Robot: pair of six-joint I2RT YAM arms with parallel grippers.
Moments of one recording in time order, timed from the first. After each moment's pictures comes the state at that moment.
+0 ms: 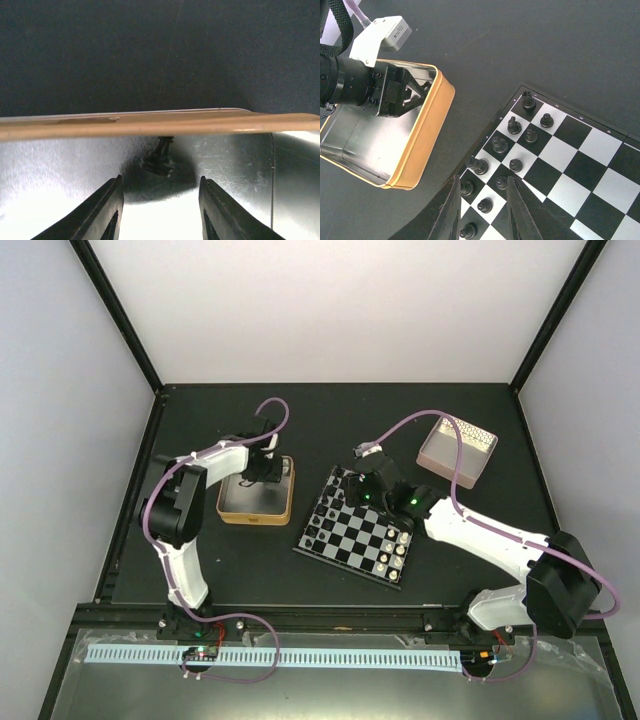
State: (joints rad) left arm -0.31 1.89 1.21 -0.49 0.00 -0.28; right arm 0.82 1.35 0.92 -0.25 0.18 0.56
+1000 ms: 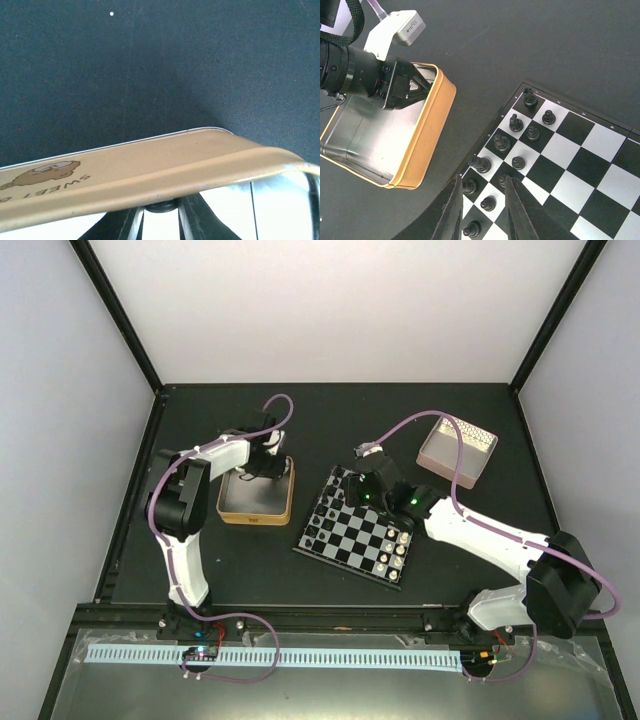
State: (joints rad) left arm -0.29 1.97 1.29 -0.51 0.09 -0.14; right arm 0.82 1.35 0.92 -0.25 0.17 0.59
